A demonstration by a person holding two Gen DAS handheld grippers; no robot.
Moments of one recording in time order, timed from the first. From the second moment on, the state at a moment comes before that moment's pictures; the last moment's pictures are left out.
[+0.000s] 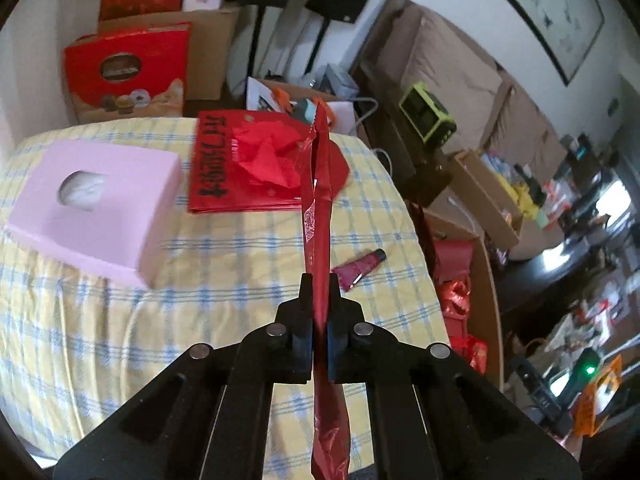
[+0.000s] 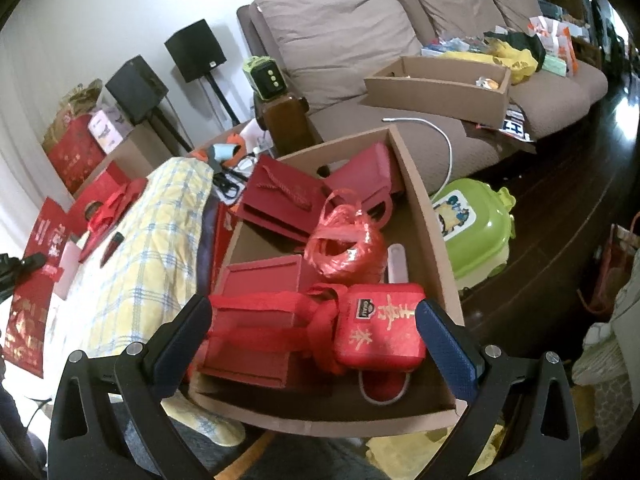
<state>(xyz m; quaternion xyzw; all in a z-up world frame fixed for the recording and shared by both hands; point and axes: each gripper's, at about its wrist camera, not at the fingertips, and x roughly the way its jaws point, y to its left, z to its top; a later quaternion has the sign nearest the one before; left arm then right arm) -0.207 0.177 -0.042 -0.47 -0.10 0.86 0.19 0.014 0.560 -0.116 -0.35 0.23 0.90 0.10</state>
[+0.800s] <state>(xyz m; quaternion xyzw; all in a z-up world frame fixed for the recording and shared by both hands) -0.209 0.137 -0.074 -0.54 -0.15 0.79 0.25 -0.084 0.323 -0.055 -0.38 -0.03 0.91 -0.19</state>
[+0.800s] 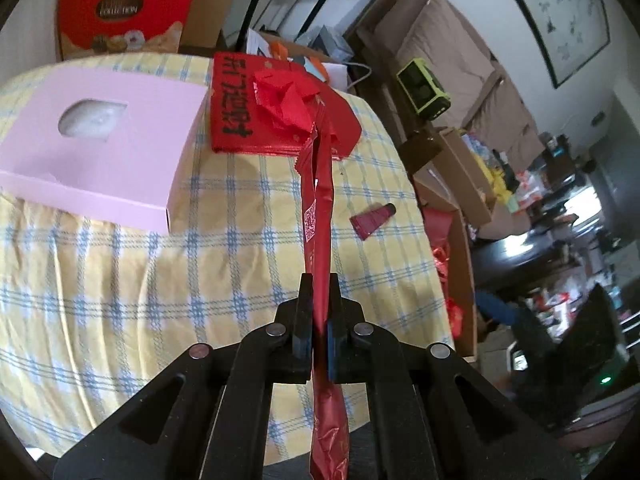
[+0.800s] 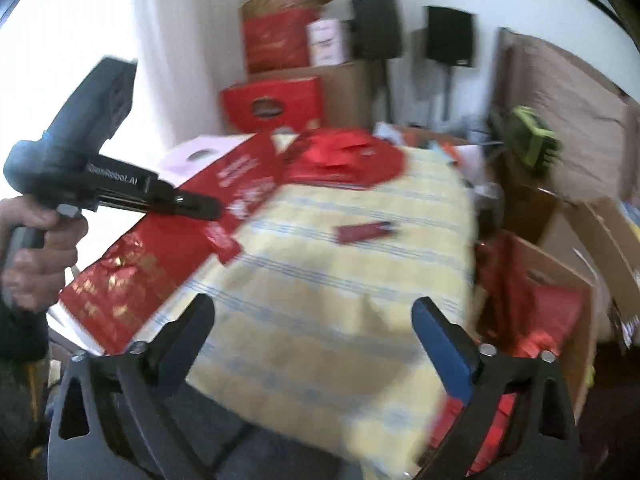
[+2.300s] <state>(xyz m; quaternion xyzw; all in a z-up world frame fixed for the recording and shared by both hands) -0.203 0.096 -0.061 -0.54 -0.14 0.78 0.28 -0.157 0.229 -0.094 -0.40 -0.16 0.85 -0.29</state>
